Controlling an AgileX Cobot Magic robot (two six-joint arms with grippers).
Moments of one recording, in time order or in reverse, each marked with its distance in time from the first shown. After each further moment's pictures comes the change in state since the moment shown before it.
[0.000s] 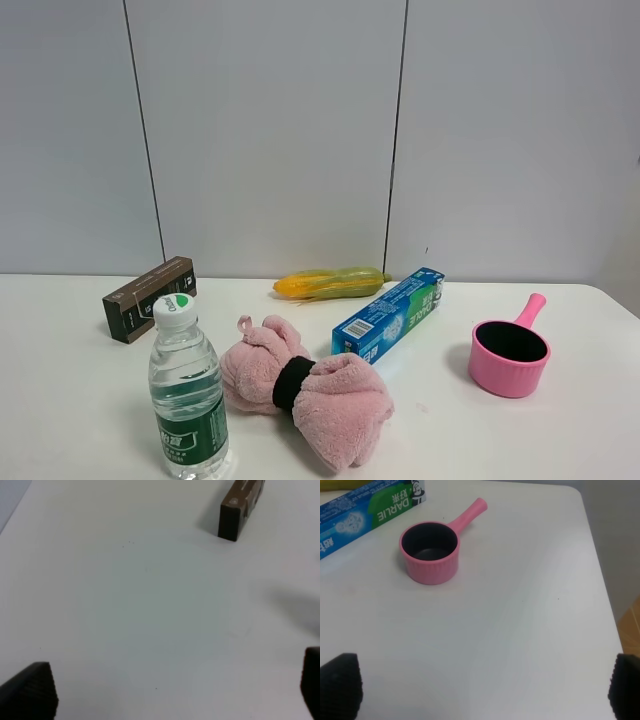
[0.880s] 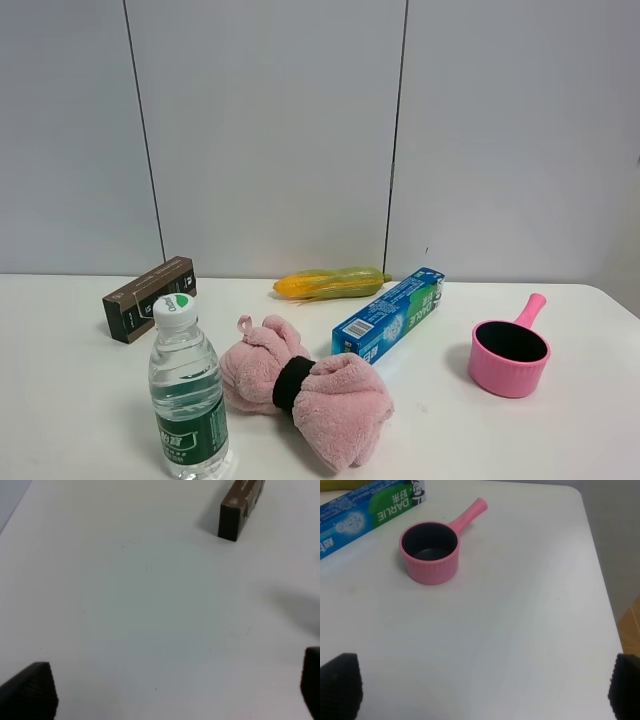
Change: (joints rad) left arm 0.000 0.000 0.000 0.000 0.000 0.000; right arm 0.000 0.000 0.000 0.000 0.000 0.000
